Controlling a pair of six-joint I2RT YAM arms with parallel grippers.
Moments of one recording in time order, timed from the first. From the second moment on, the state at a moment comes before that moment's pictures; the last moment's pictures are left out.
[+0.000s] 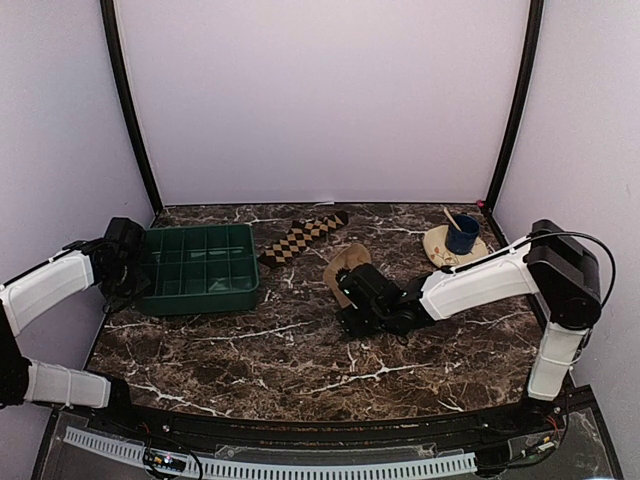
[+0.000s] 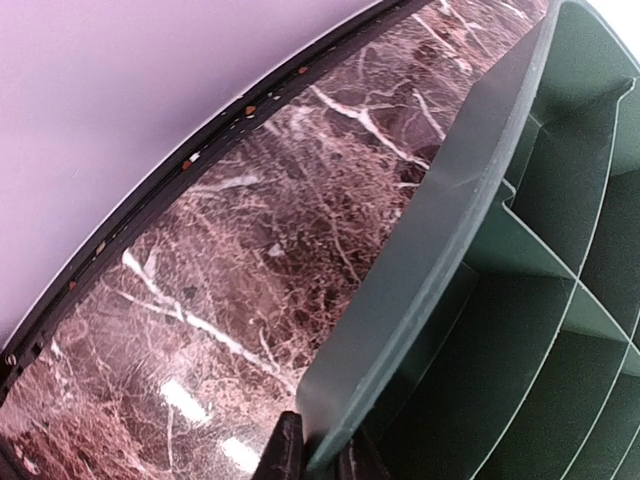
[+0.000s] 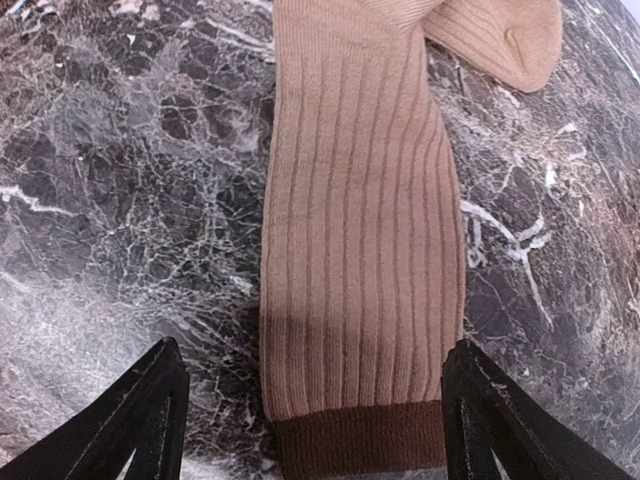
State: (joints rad) left arm -0.09 1.15 0.77 -0.74 -0.41 -0.86; right arm 1.02 1.82 1.01 -0.13 0.45 0.26
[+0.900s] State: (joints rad) left arm -0.07 1.28 0.83 -0.64 -0.40 -0.95; right arm 0.98 1.89 1.04 -0.14 0.34 0.26
